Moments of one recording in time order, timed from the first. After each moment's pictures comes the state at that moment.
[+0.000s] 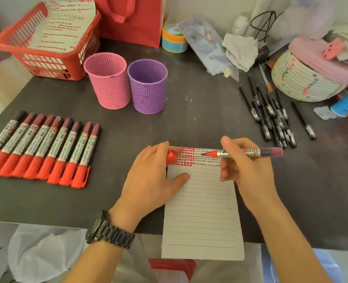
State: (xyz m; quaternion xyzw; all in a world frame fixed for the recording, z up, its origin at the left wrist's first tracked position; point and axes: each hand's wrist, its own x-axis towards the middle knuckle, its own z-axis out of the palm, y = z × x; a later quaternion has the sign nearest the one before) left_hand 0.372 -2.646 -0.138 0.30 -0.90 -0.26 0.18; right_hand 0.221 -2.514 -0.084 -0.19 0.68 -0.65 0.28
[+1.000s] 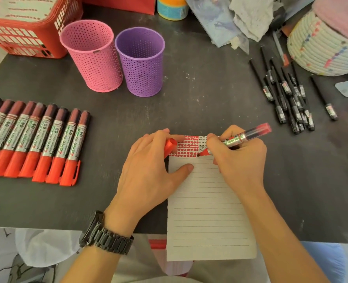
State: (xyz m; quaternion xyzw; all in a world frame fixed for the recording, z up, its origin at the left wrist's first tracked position) left_hand 0.369 -2.649 -0.137 0.35 -0.88 -0.29 0.13; right_hand 0.225 -2.544 -0.127 -0.24 0.80 -0.54 0.11
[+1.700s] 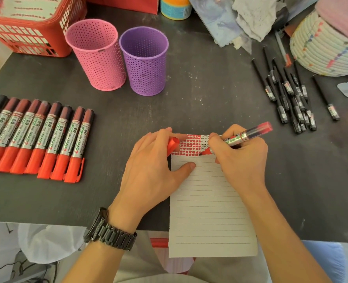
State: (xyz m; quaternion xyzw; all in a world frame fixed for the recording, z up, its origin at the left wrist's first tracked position) left_hand 0.371 -2.649 -0.141 0.34 -0.88 -0.29 0.15; right_hand 0.224 -2.544 -0.129 -0.25 0.80 -0.54 0.10
